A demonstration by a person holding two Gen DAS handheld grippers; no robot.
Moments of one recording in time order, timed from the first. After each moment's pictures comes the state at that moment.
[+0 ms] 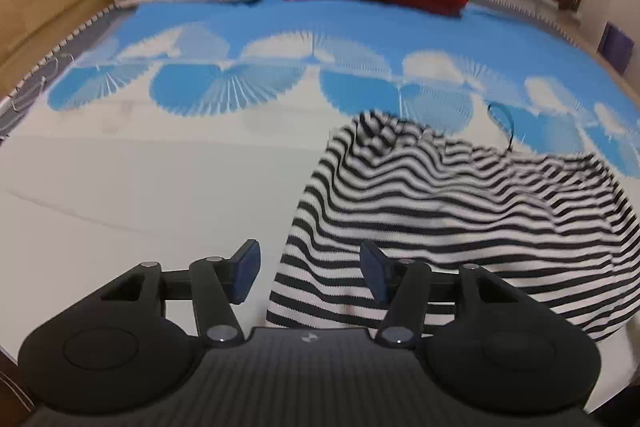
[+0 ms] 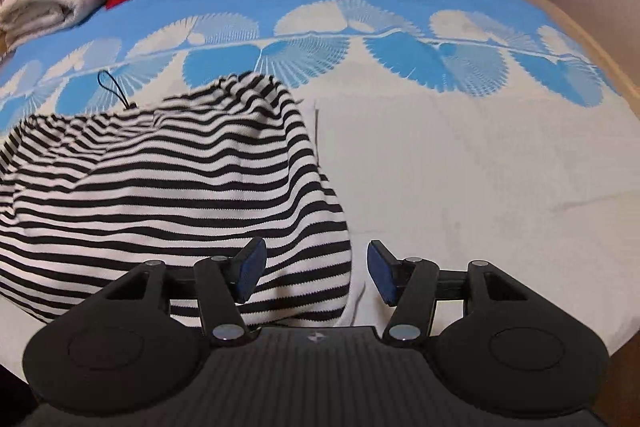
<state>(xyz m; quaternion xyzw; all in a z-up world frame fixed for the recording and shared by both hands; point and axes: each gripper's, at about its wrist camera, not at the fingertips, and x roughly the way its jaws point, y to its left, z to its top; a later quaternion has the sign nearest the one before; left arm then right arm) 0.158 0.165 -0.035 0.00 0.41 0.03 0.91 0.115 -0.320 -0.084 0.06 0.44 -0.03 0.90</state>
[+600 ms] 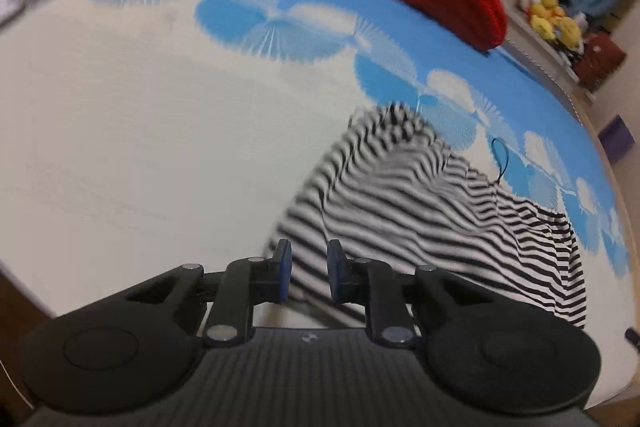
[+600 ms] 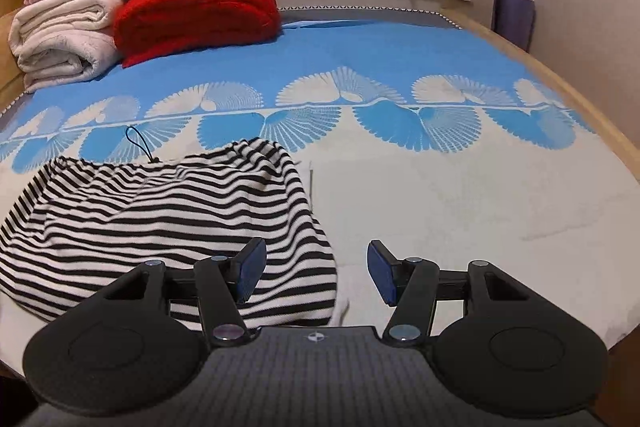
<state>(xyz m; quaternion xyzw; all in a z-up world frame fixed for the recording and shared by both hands) 0.124 0.211 -0.045 -0.19 0.45 0.05 0.87 0.060 -0.325 -0.048 0.05 0.35 -0.04 0.93</state>
